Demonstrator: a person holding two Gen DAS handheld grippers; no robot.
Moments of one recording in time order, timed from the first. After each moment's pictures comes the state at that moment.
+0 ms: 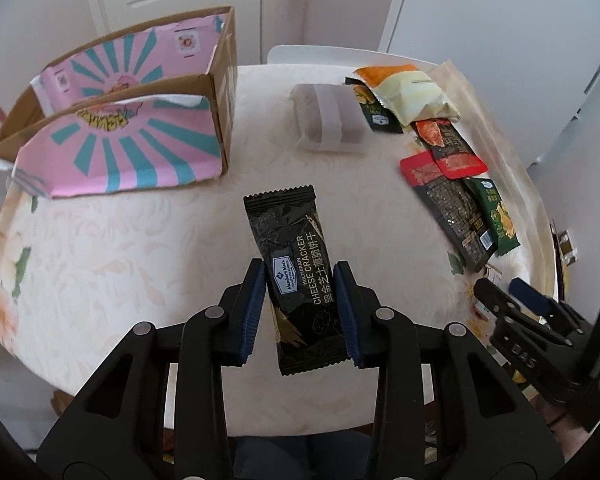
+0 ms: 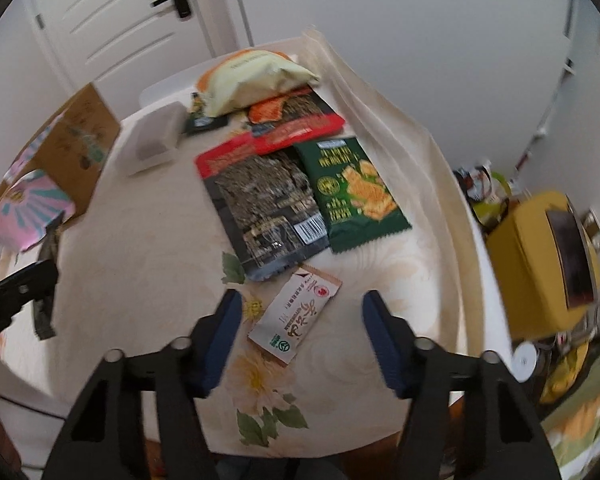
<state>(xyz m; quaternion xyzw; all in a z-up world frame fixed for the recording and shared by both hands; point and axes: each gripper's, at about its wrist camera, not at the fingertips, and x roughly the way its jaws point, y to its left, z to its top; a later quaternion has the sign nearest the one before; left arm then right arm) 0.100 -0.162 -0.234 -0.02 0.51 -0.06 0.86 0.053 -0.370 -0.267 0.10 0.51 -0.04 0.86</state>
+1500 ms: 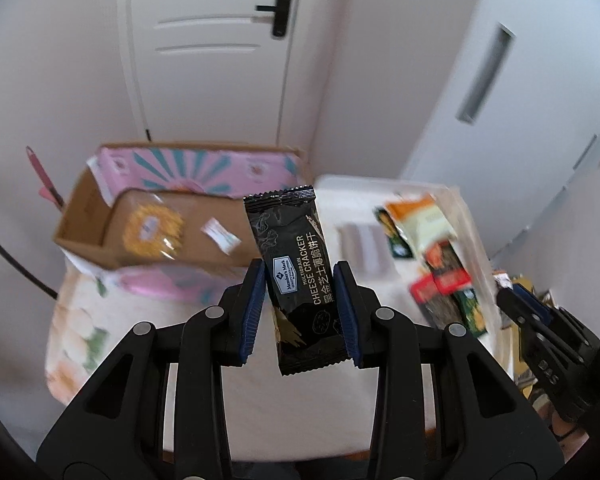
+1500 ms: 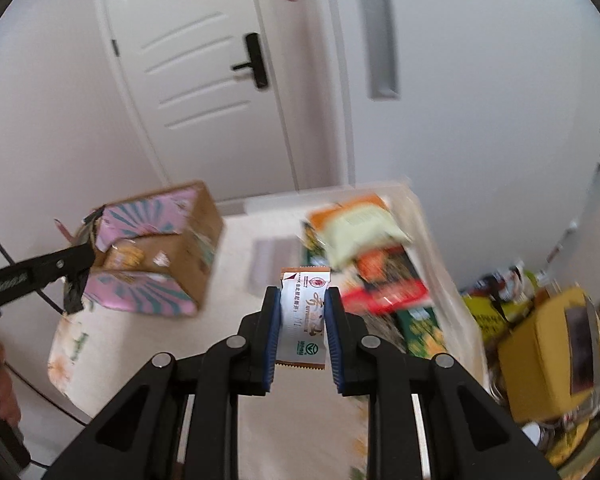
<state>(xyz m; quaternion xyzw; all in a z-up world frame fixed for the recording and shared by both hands) 0.146 -0.056 -0.100 -0.07 0.43 -0.04 0.90 0.086 -0.302 -0.121 0.07 0.39 0.06 0.92</state>
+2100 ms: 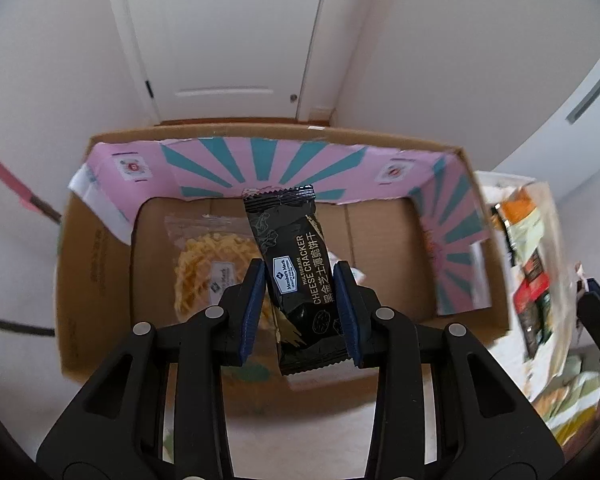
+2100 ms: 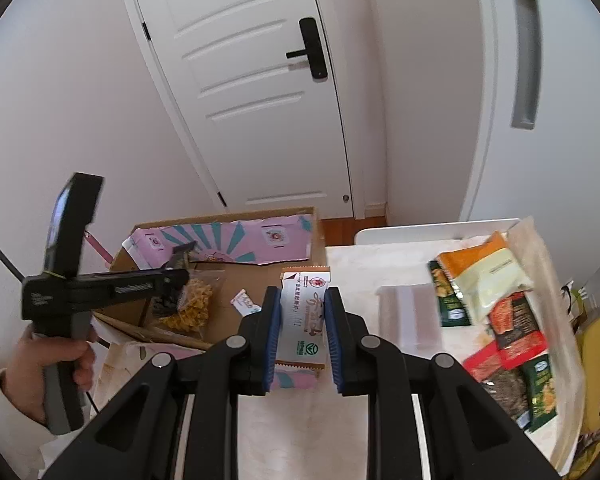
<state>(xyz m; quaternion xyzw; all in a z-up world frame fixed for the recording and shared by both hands) 0.292 0.069 -0.190 -0.05 0.54 -0.06 0.84 0.175 -0.163 -0.116 0.07 0.41 0.11 0.90</state>
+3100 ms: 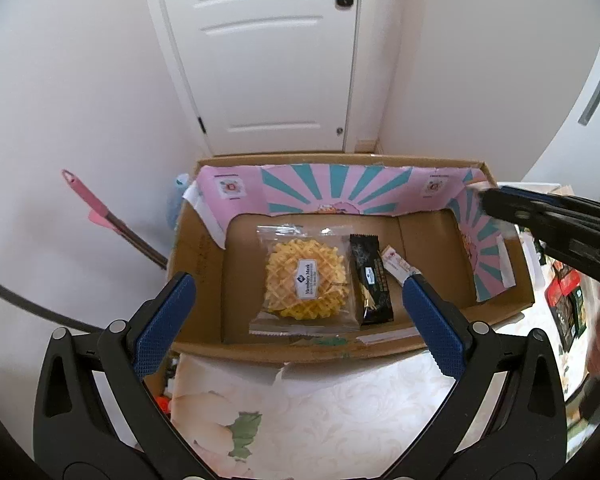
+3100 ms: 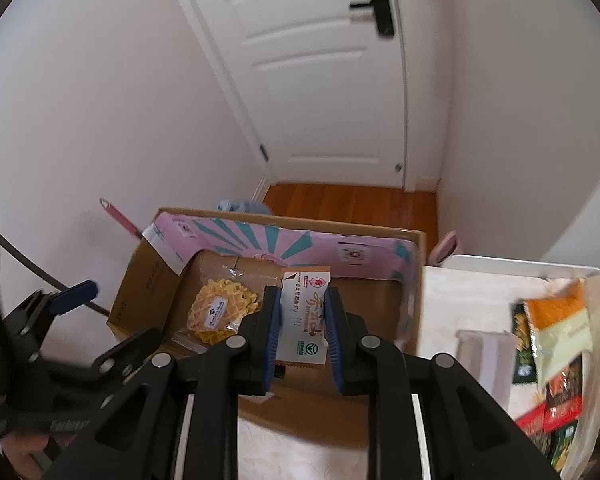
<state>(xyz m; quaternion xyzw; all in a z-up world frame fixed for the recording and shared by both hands) 0.237 0.097 -0.140 0.00 0.48 0.02 0.88 0.276 -0.091 -0.134 0.04 0.49 0.20 0.85</state>
